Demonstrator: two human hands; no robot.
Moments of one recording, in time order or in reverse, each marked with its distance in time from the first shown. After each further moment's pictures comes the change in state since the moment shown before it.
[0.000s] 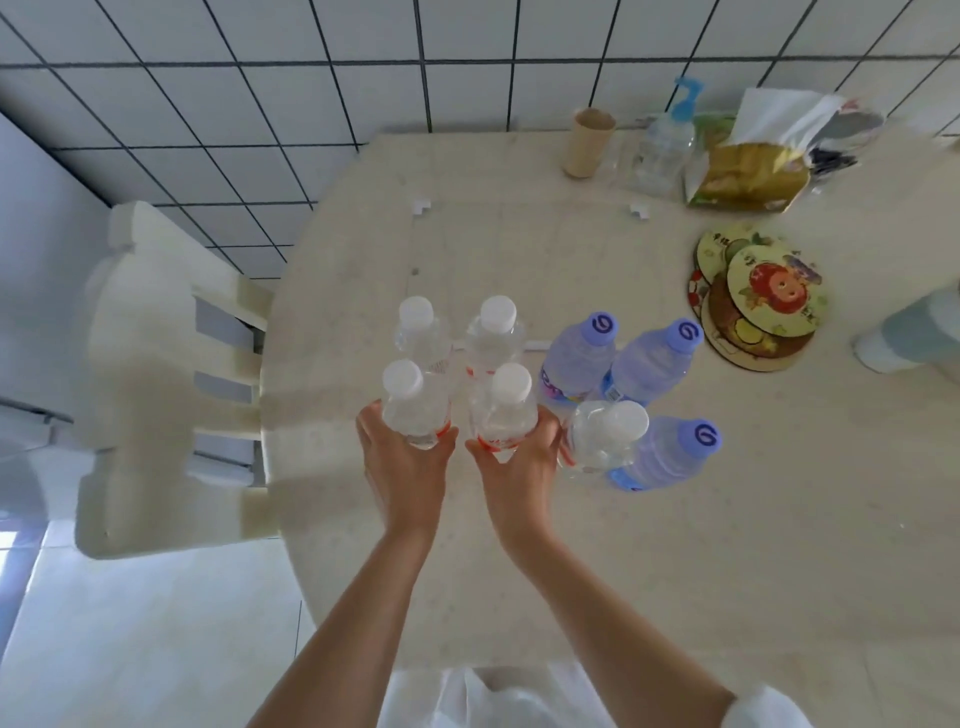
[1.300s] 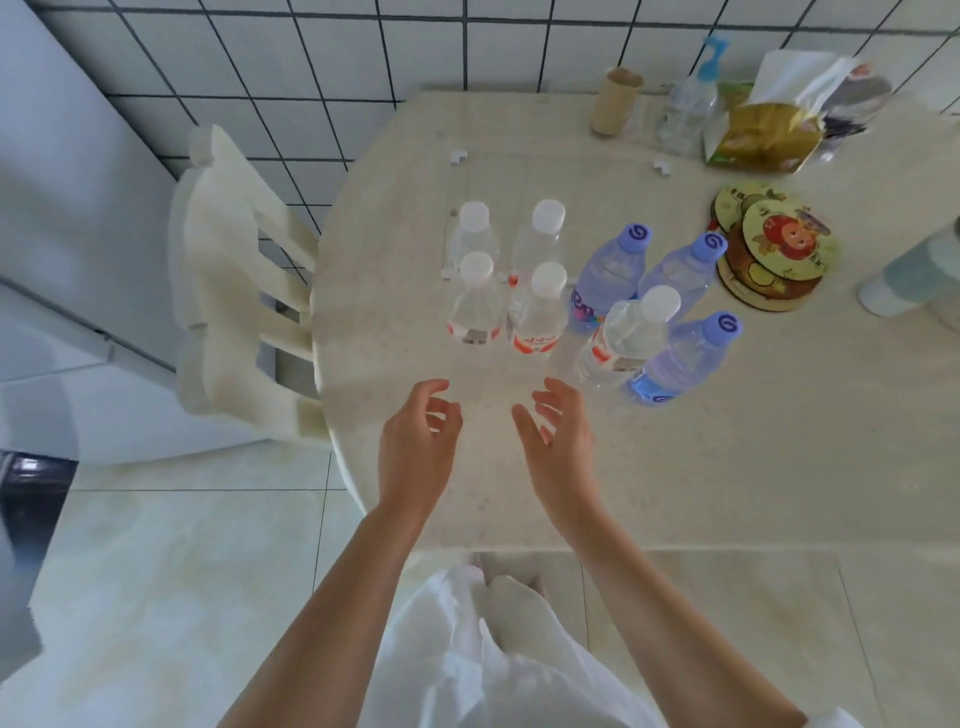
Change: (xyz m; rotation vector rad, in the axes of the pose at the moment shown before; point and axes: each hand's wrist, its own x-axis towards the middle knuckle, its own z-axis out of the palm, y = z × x) left_hand -0.059 -0.039 -0.093 0.061 -0.318 0.093; right_hand -0.098 0.013 -0.030 -0.027 -0.118 -0.007
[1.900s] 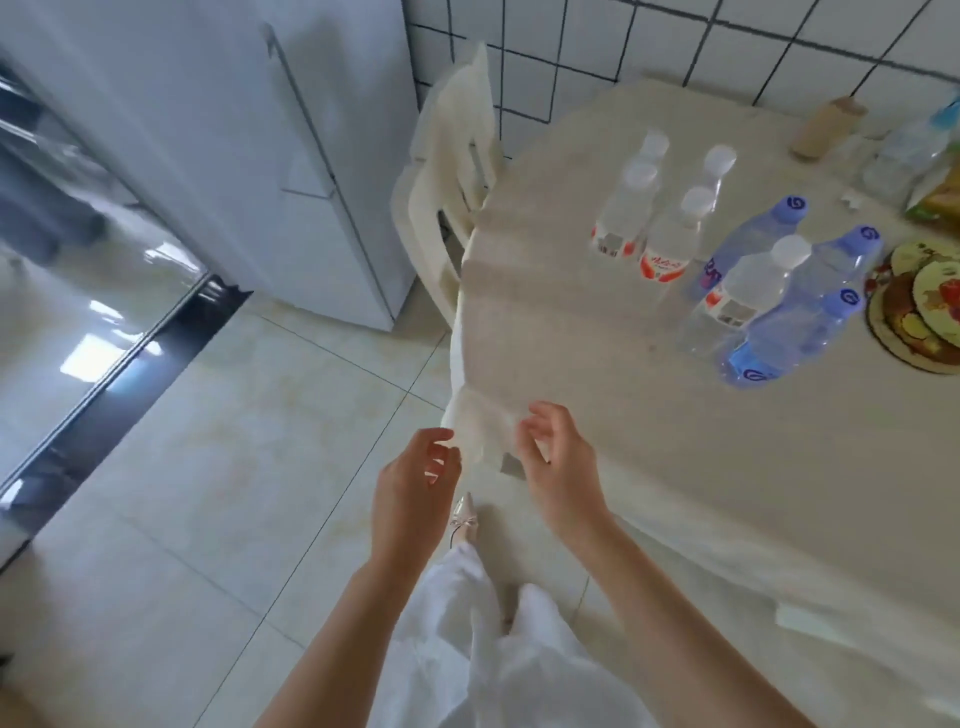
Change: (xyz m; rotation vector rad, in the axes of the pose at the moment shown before) left_hand -0.260 -0.036 -0.025 -0.103 0.350 -0.317; right_hand -0.154 0.025 -0.046 -0.143 -0.564 -0.230
